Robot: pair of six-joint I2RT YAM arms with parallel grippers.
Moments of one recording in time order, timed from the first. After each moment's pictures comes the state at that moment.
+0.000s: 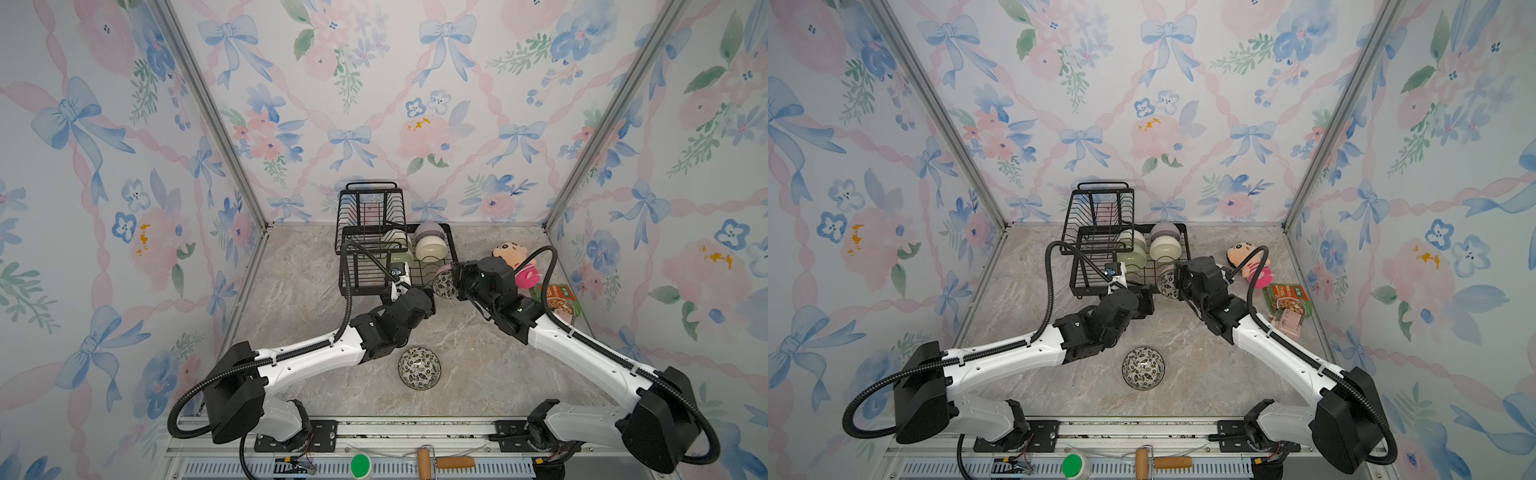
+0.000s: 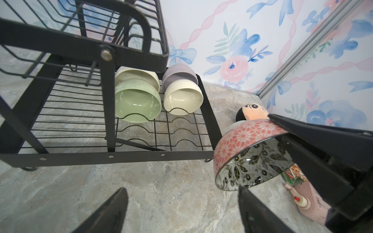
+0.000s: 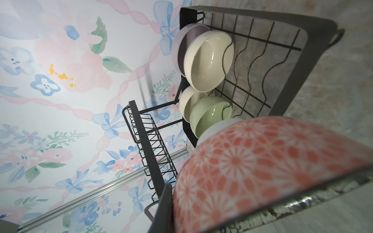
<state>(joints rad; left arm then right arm) -1.02 1.40 1.01 -0.11 -0.67 -0.70 0.58 1.25 0.91 0.00 0.21 1.80</state>
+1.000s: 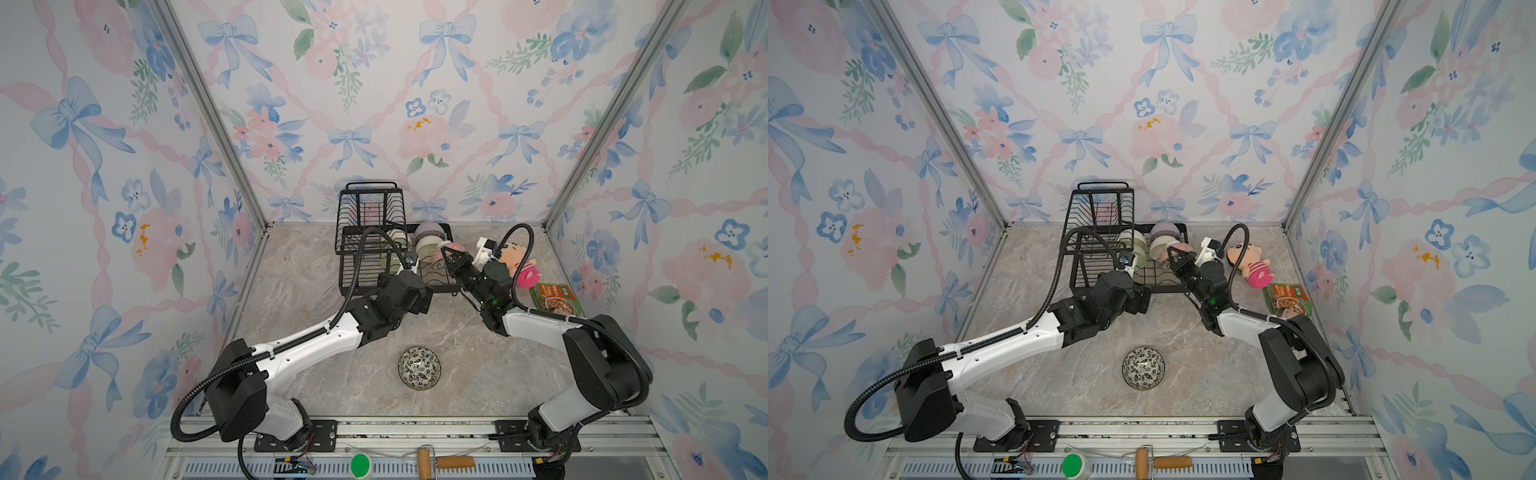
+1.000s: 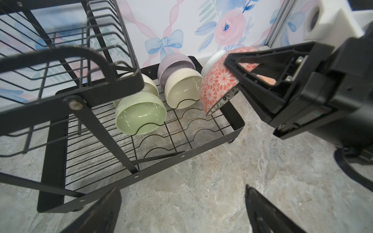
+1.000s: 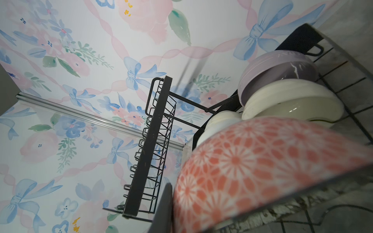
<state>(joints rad) -0.91 1.44 1.11 -0.24 -0.48 -0.29 0.45 1.64 0.77 0.87 -0.08 1.19</state>
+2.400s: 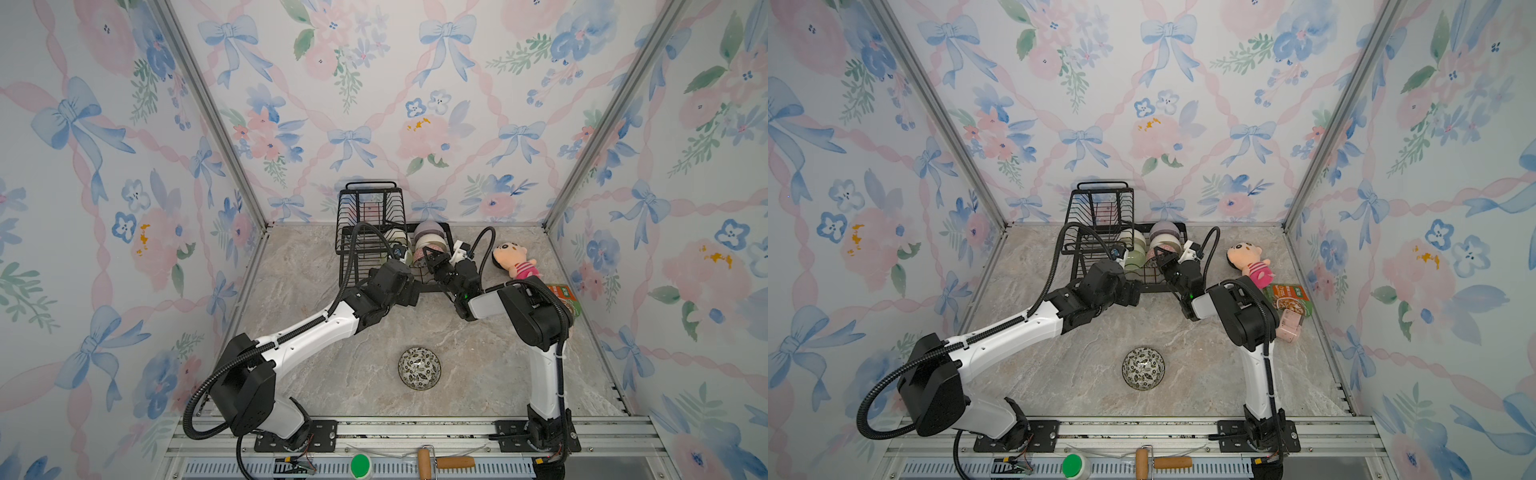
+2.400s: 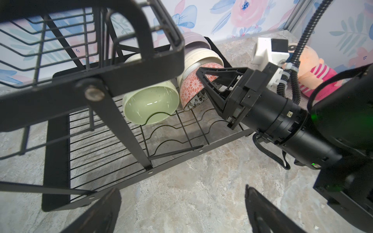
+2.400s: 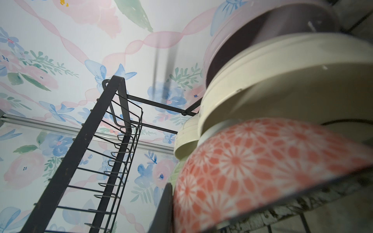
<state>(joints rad) -0.78 1.47 1.11 -0.27 -0.36 -0.28 0.45 2.14 1.04 1.14 -0.11 1.32</state>
